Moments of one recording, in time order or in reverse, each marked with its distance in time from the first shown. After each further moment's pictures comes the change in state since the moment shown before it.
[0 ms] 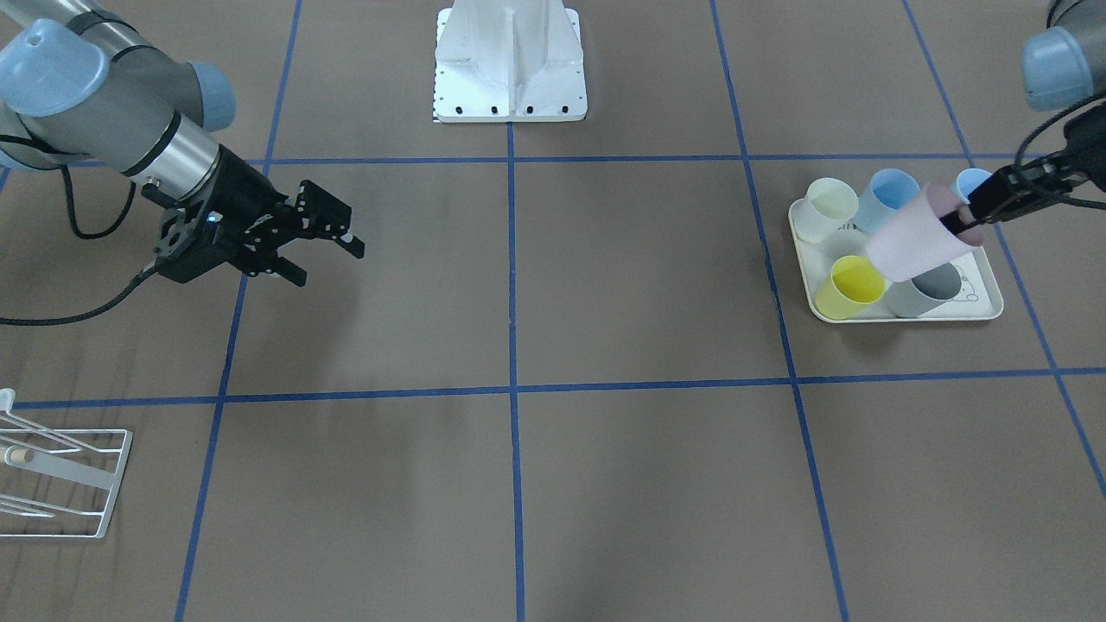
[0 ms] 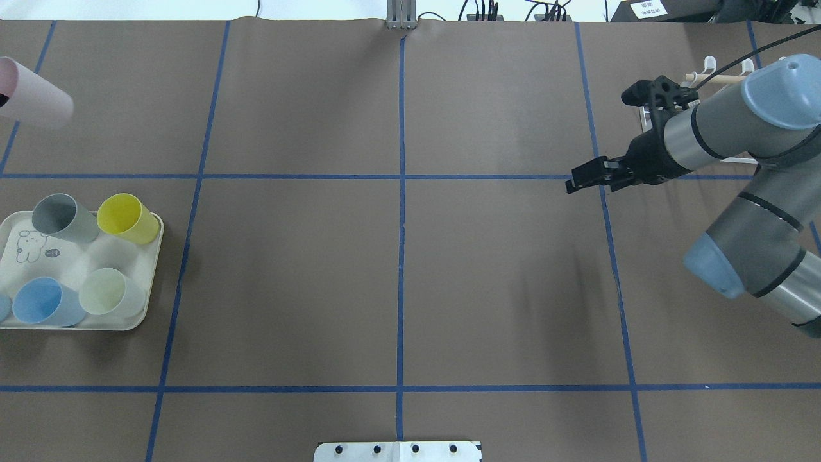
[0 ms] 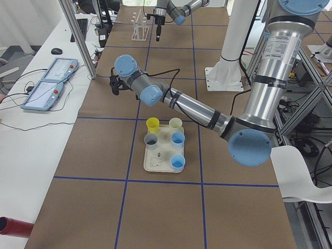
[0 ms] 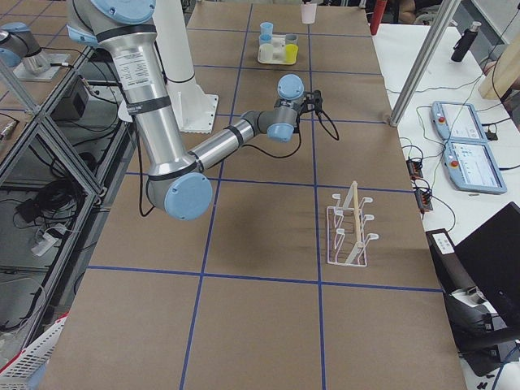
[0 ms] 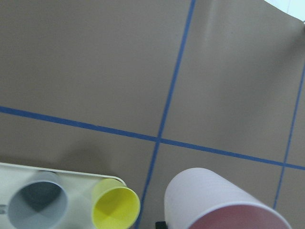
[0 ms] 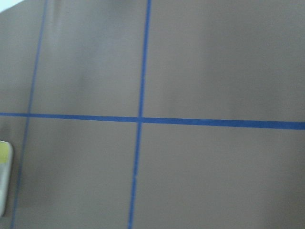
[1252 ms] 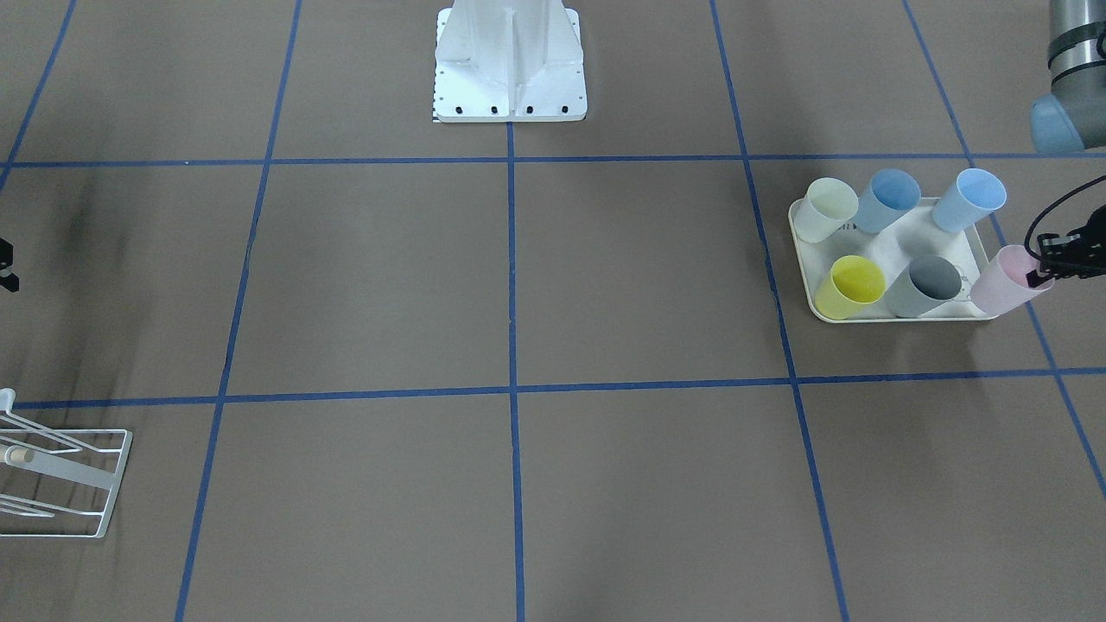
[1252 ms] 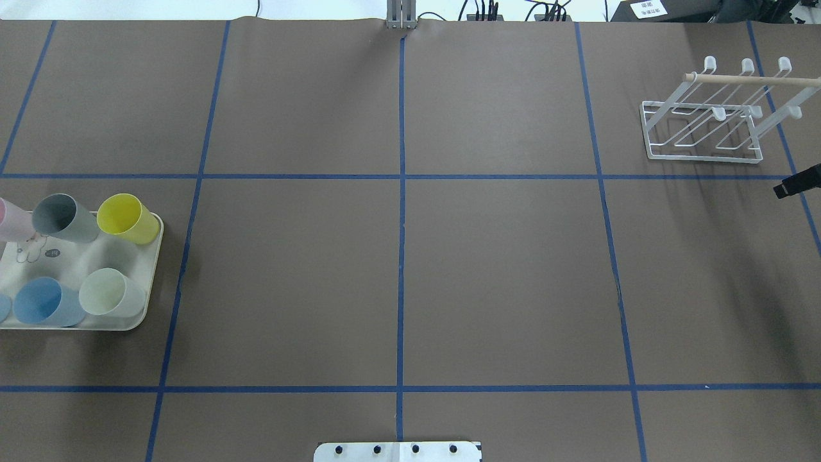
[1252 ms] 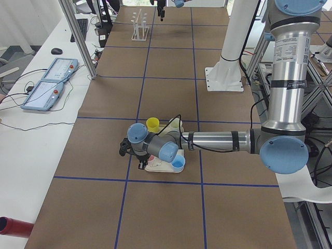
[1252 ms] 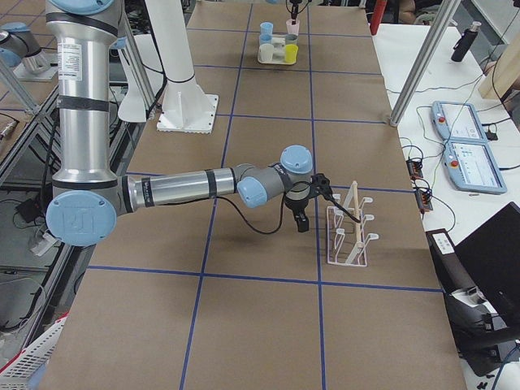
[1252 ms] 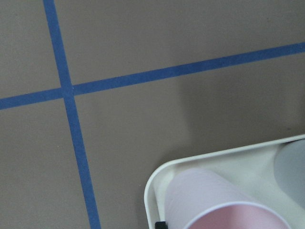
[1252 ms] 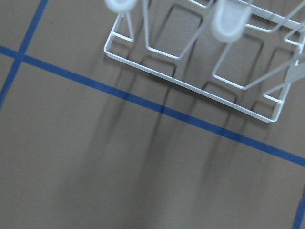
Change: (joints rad) left arm -0.054 0.251 0.294 -0.001 0.377 0.894; right arm 0.380 -0.400 -0.007 -0.482 0.053 -1.112
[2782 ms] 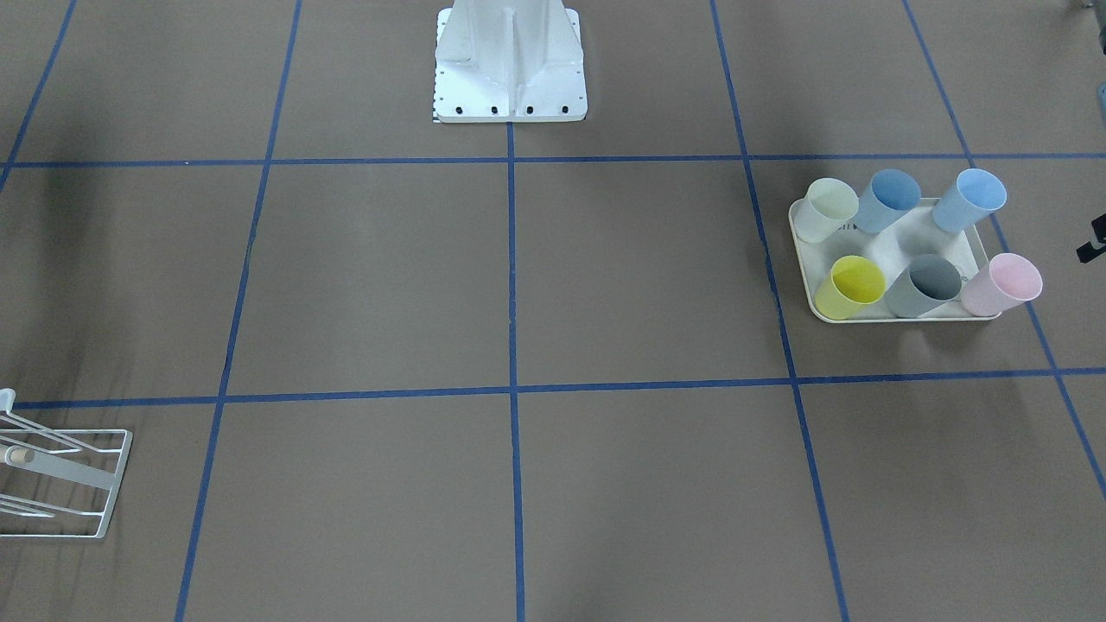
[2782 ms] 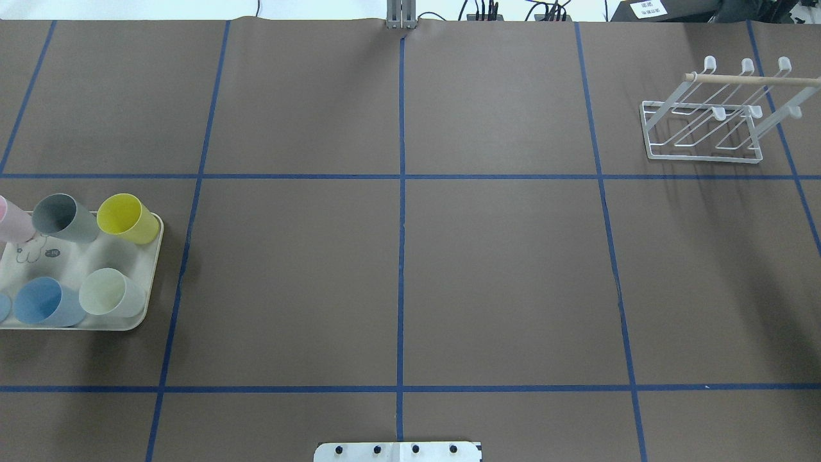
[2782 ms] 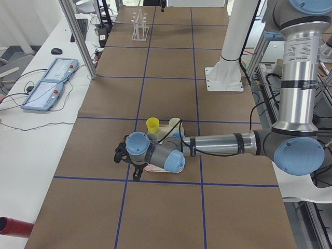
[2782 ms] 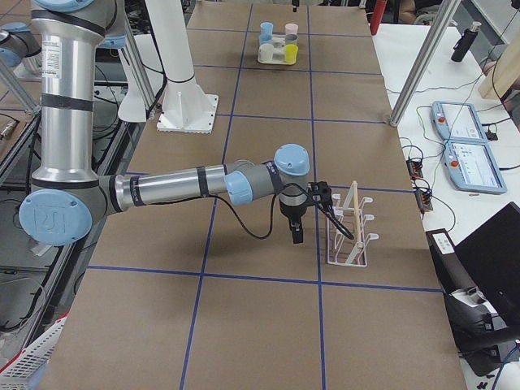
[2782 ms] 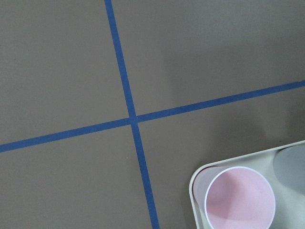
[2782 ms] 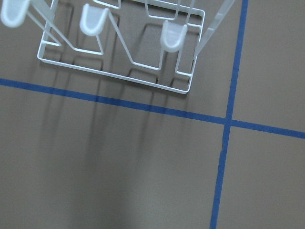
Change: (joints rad) left arm -0.092 0.031 0.031 -0.063 -0.073 0.091; right arm 0.161 -0.052 0.065 -0.165 -0.003 -0.014
